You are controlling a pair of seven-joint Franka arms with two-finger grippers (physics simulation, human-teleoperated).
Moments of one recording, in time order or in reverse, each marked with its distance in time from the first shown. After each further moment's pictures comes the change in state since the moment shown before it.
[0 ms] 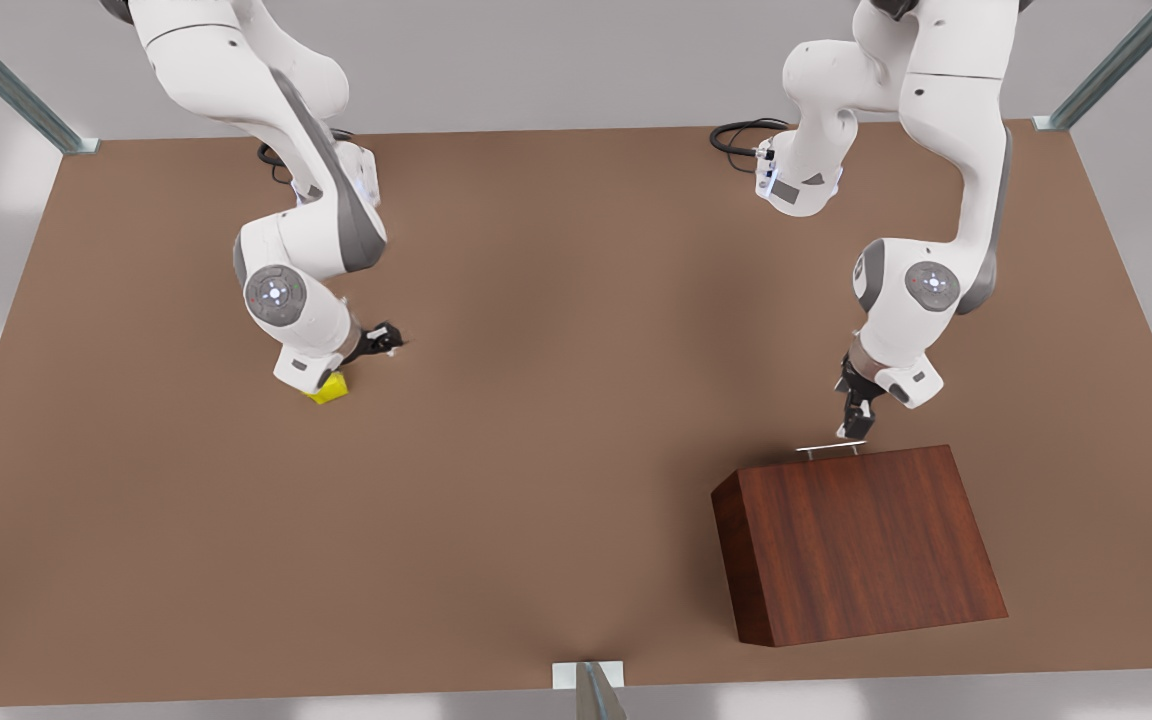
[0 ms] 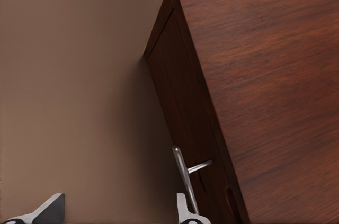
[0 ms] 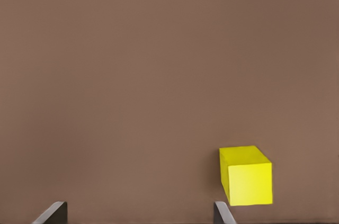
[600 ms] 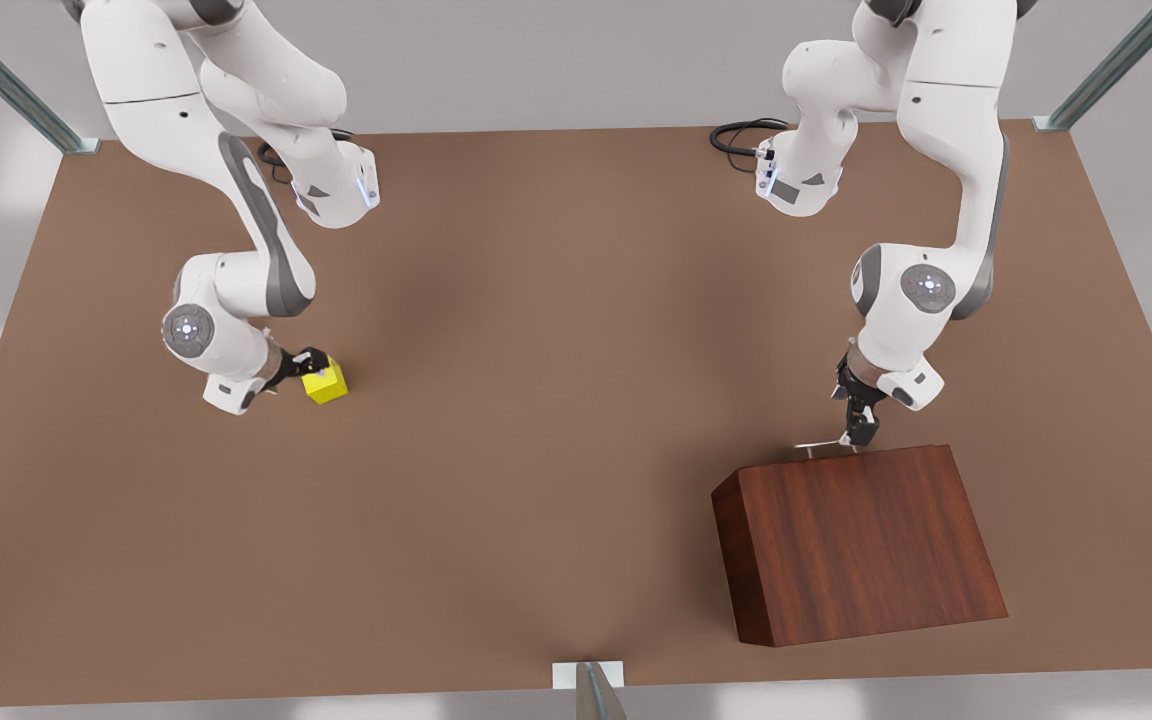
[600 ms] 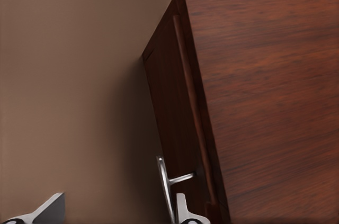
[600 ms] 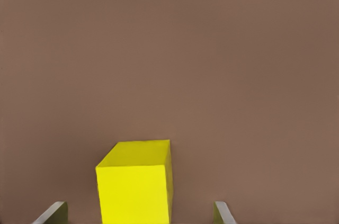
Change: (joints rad) left arm 0.001 0.022 0.000 0.009 0.016 0.038 -0.120; right arm -0.268 0.072 0.000 -0.234 -0.038 0.307 -0.294
